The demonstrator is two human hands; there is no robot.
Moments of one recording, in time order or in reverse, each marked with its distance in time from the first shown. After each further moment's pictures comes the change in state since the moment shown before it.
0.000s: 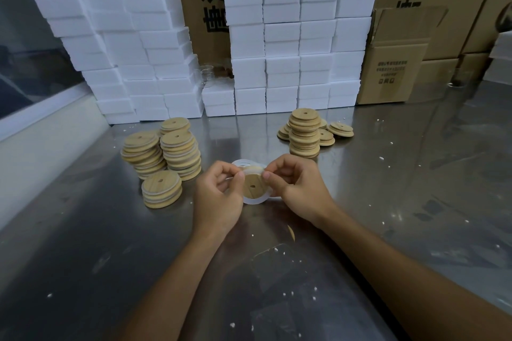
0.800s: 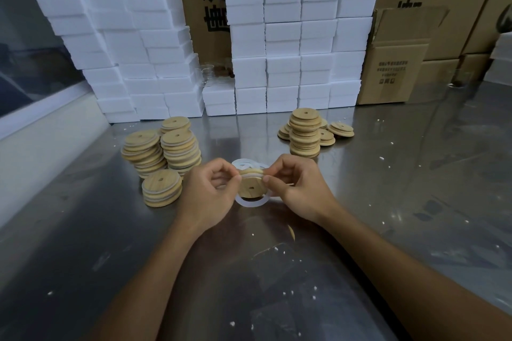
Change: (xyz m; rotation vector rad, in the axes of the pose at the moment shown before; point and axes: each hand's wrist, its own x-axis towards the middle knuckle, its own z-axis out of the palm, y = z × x) left_hand 0.012 0.015 -0.026 0.212 -0.215 0.079; right_hand 0.000 -0.002 -0.003 -0.088 -0.043 -0.027
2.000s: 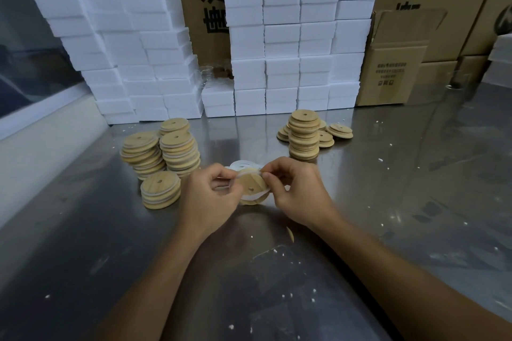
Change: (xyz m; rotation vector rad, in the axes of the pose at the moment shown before) left_hand -0.002 -0.010 0.009 0.034 0.138 0.088; right_hand -0.002 0.001 0.004 -0.286 0.083 -0.182
